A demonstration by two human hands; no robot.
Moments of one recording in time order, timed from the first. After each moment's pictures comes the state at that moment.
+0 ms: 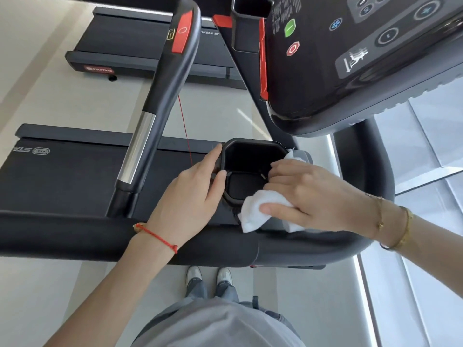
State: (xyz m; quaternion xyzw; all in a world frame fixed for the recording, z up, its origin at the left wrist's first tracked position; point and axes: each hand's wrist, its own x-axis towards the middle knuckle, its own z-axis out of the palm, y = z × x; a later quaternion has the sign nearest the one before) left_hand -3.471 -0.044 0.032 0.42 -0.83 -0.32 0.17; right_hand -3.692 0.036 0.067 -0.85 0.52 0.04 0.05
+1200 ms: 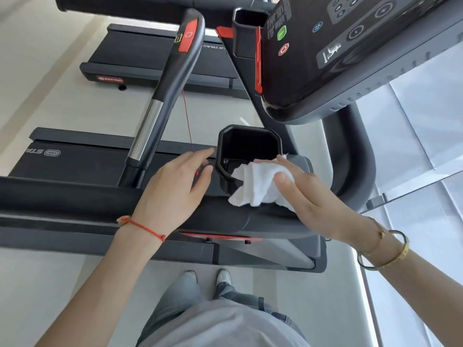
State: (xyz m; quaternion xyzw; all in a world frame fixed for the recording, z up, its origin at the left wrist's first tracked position) left_hand -3.440 -0.012 0.043 0.41 -0.85 -0.24 0.22; right_hand -3.655 0.096 0.078 -0.70 0.59 -0.28 0.29
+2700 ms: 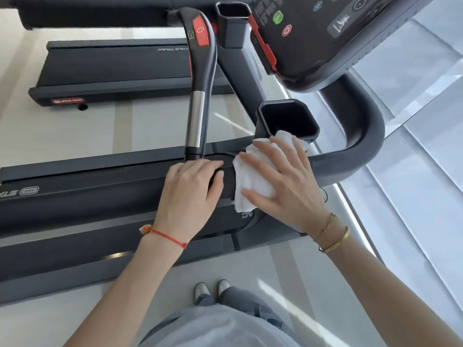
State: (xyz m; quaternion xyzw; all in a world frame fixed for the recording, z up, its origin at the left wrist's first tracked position) left_hand -3.317 -0.035 0.030 0.30 -0.92 -0.17 0.21; right_hand -3.497 0.083 0.025 -0.64 0.73 -0.16 -0.16
